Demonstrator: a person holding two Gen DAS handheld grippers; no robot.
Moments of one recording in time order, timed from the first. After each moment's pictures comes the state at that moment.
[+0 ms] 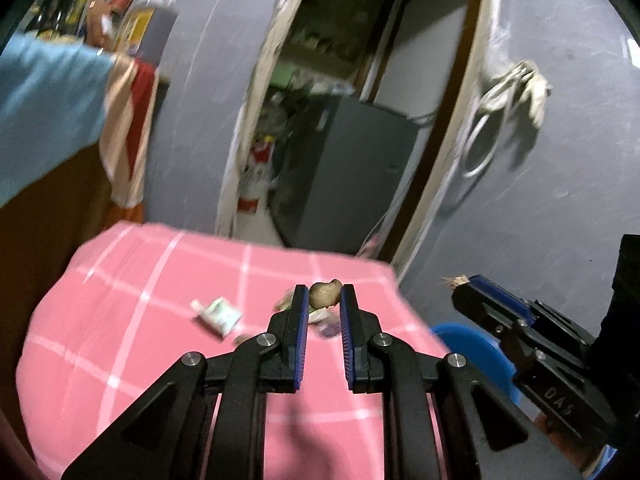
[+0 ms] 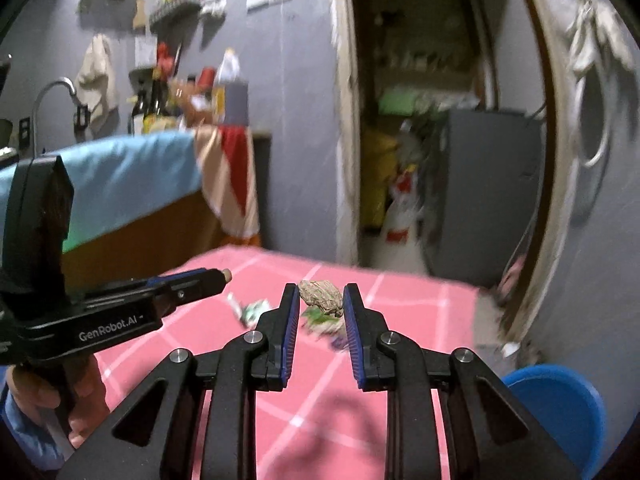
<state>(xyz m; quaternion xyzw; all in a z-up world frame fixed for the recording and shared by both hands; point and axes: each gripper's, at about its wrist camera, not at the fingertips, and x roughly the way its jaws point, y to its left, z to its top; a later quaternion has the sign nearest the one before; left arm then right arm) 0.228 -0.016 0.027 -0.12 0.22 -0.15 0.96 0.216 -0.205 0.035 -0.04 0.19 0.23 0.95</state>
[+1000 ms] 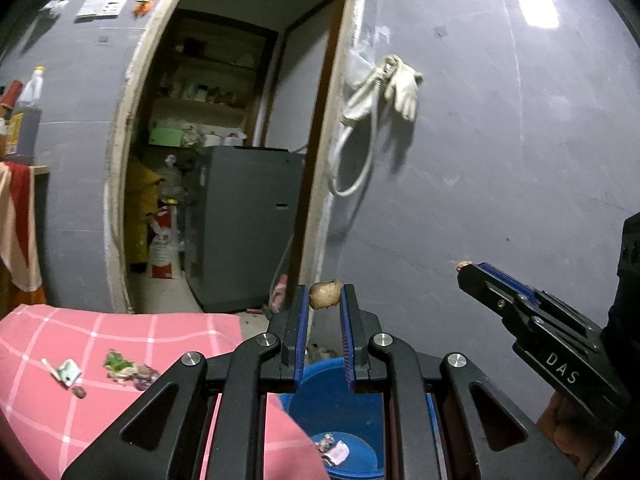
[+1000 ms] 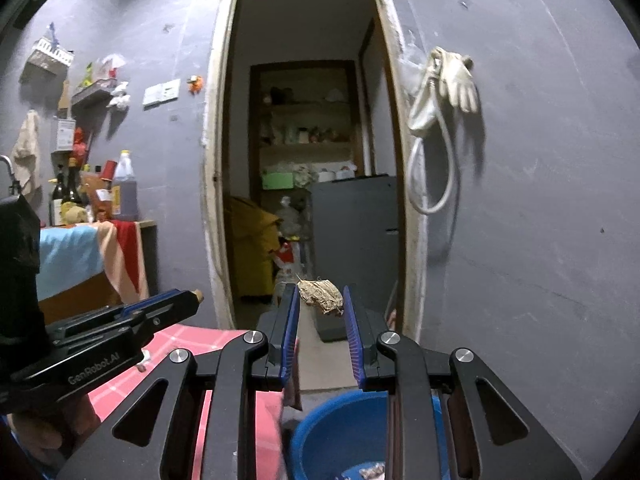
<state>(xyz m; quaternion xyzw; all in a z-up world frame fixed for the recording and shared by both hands) 0.190 -0.203 0.071 -0.04 0.12 -0.28 0.95 0.139 -0.380 0.080 0.01 0.07 0.05 1.00</state>
